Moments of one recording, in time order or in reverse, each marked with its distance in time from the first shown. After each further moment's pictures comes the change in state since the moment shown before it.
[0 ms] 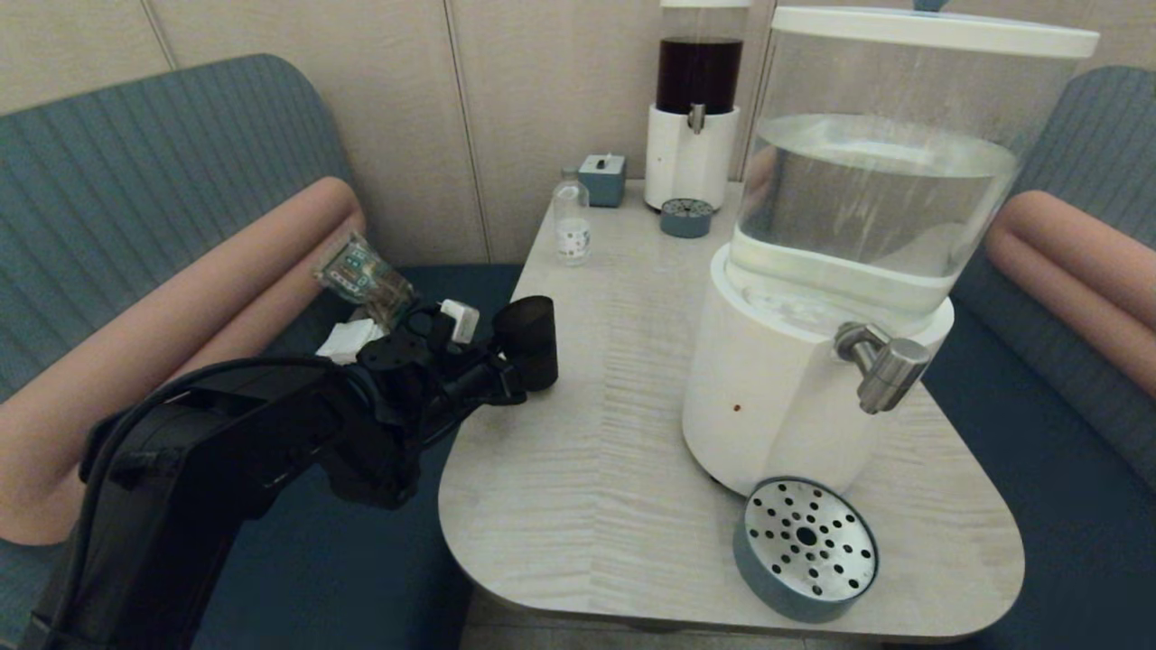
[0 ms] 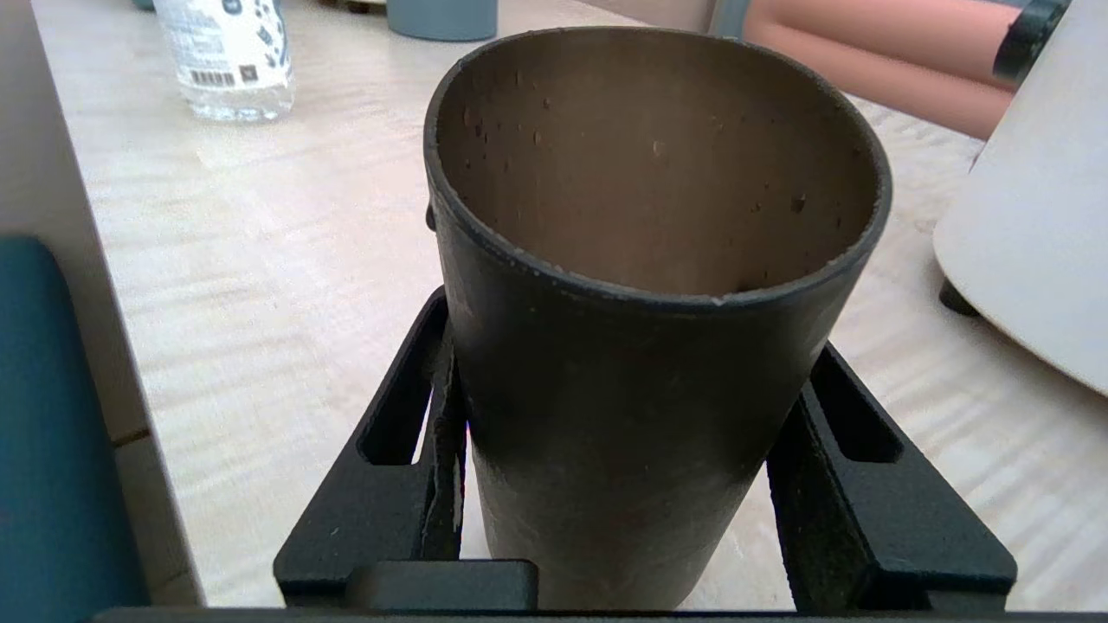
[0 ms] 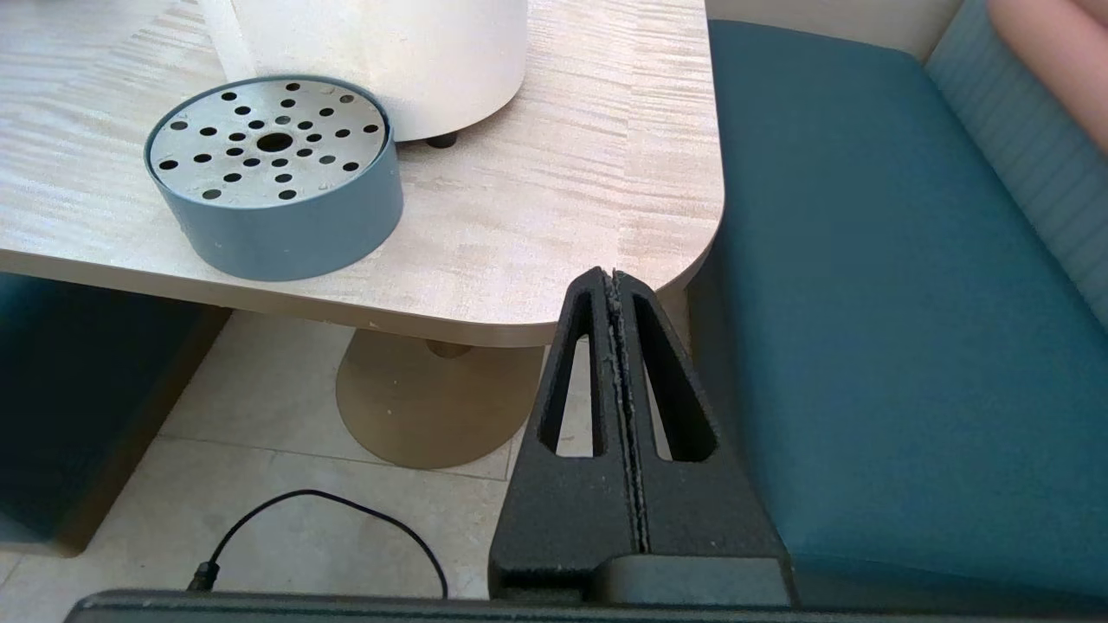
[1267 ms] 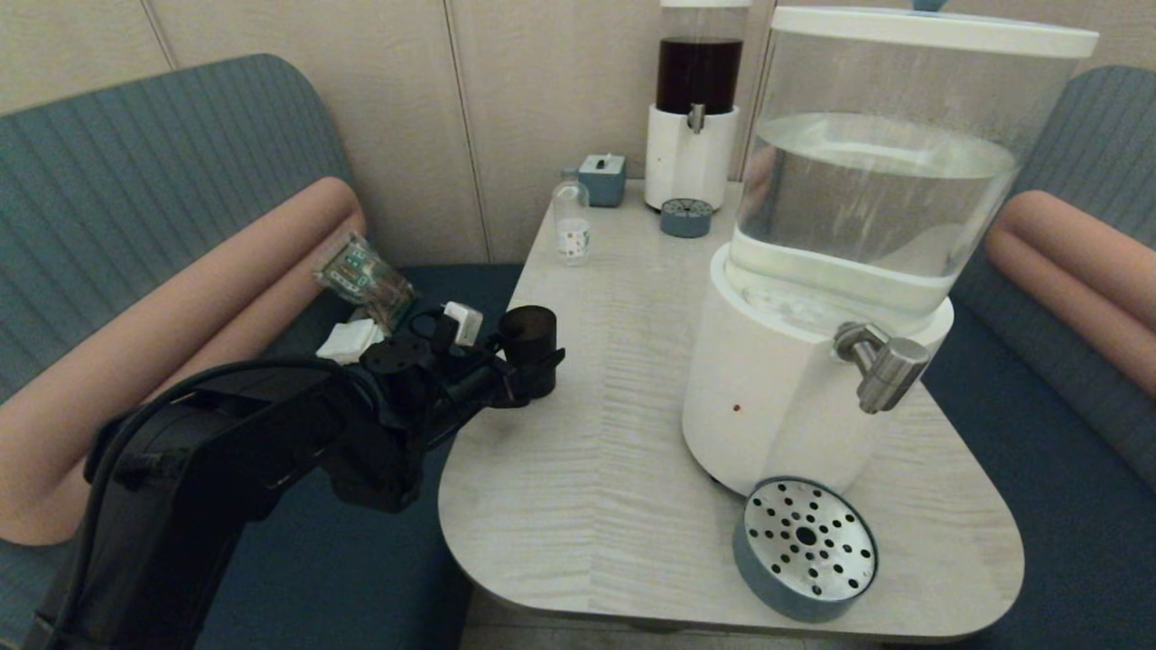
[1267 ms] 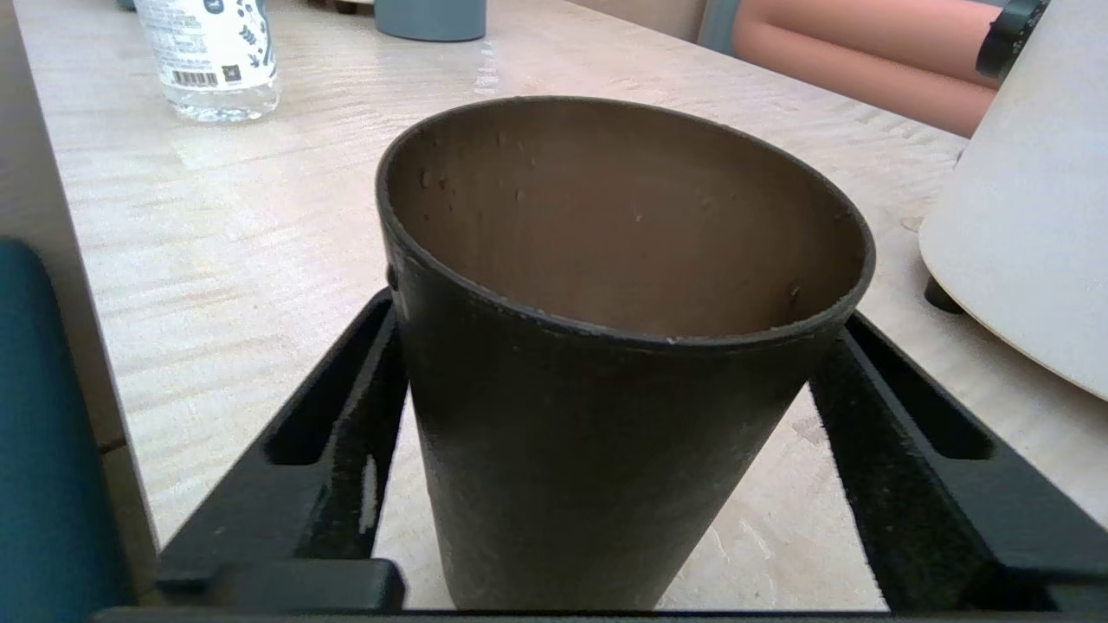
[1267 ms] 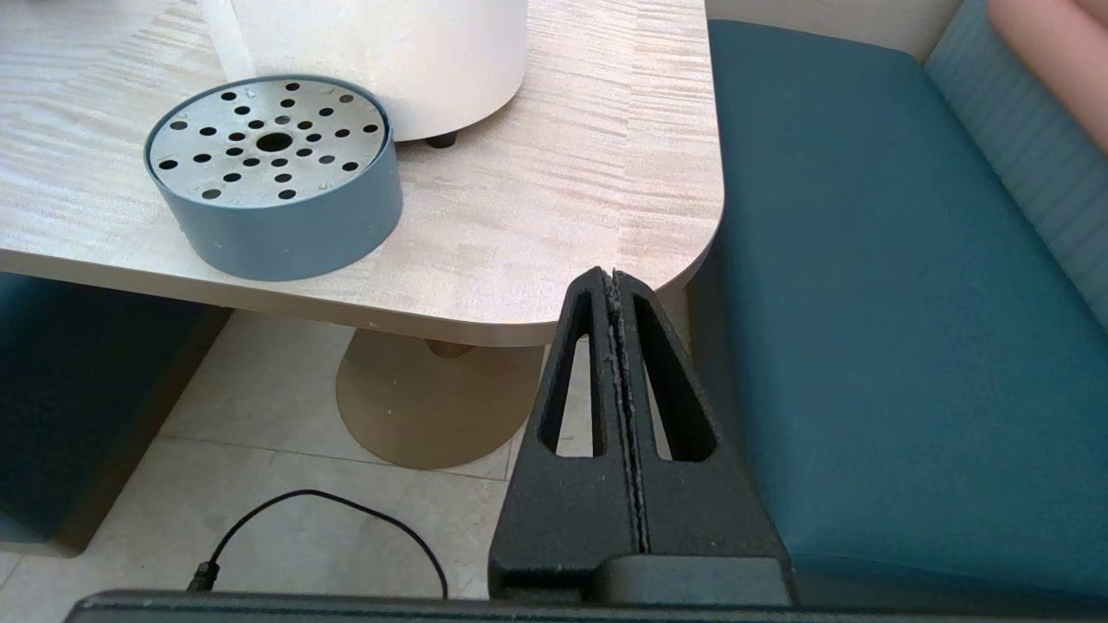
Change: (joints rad) left arm -0.007 0.002 0.007 -0.010 -0.002 0.000; right arm 0.000 0.000 0.000 0.000 0.000 0.000
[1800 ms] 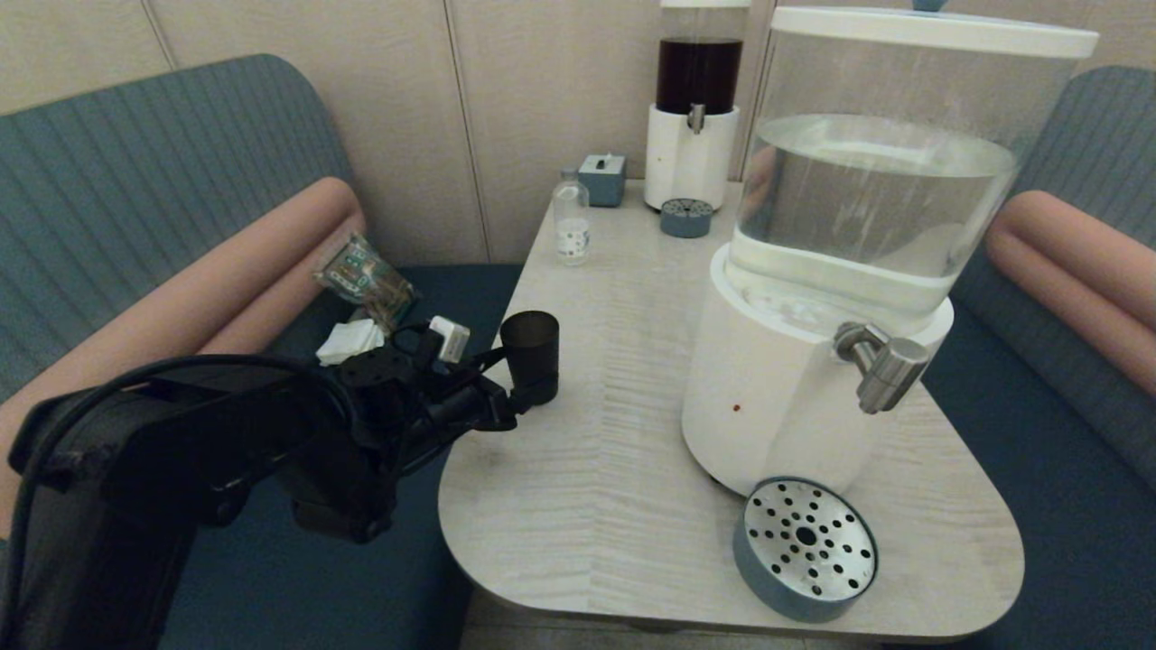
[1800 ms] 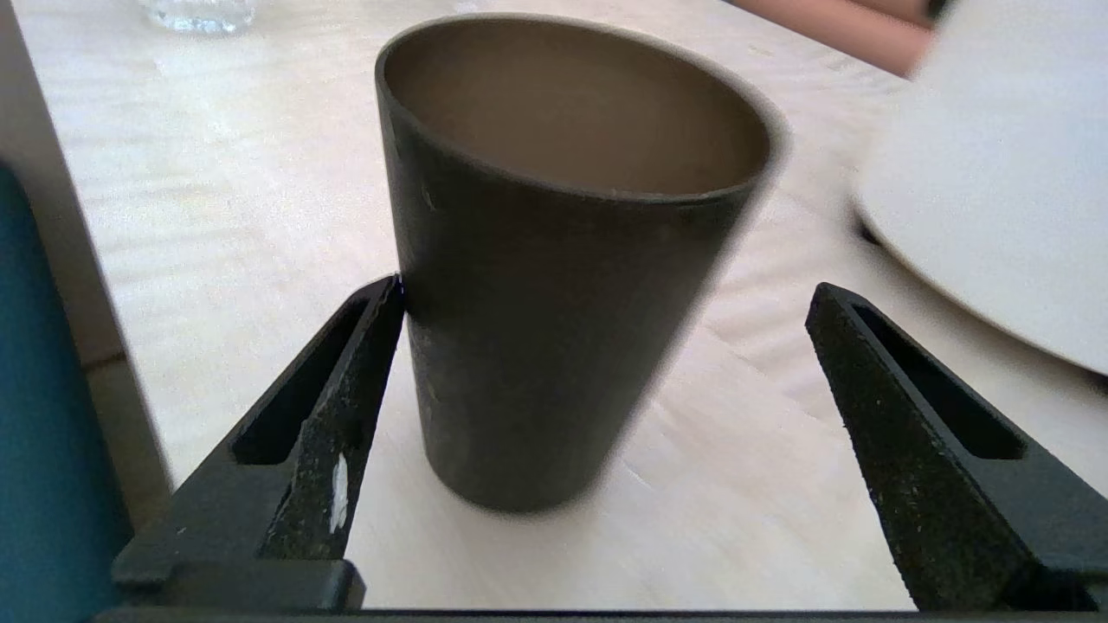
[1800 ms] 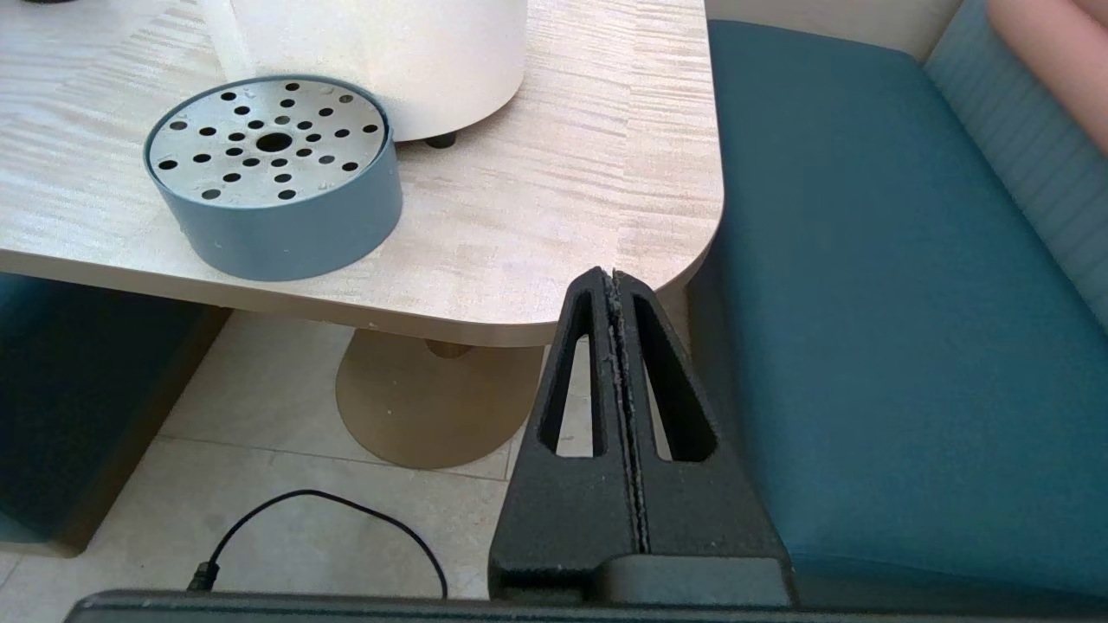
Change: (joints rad) left arm 0.001 -0.126 0.267 -0.036 -0.004 0.002; right arm 0.000 0.000 0.000 0.000 -0.001 0.000
